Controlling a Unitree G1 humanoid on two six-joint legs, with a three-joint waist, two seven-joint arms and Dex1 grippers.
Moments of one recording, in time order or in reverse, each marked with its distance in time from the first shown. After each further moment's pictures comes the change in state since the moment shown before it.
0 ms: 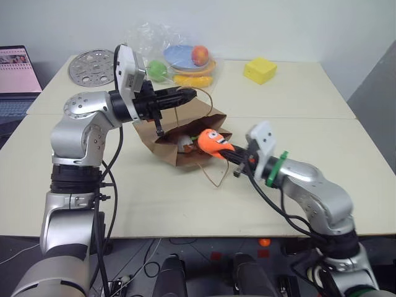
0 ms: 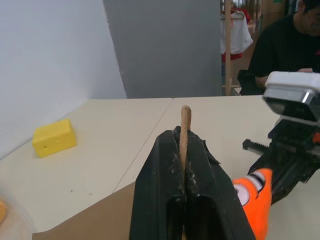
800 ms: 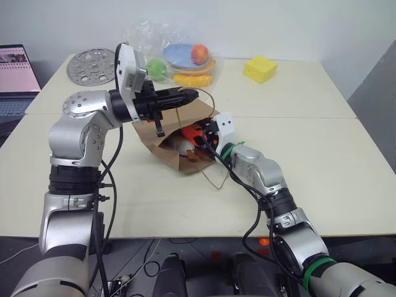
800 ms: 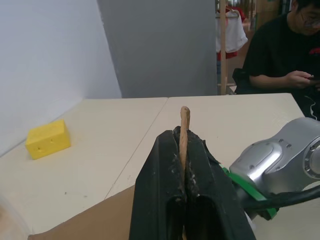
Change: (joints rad) left arm 0.003 0.007 0.000 -0.038 -0.008 0.030 -0.002; right arm -0.265 0.253 -0.042 0.679 -0.115 -0.235 -0.111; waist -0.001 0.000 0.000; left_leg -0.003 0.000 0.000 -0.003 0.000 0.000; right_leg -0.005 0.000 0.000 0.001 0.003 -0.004
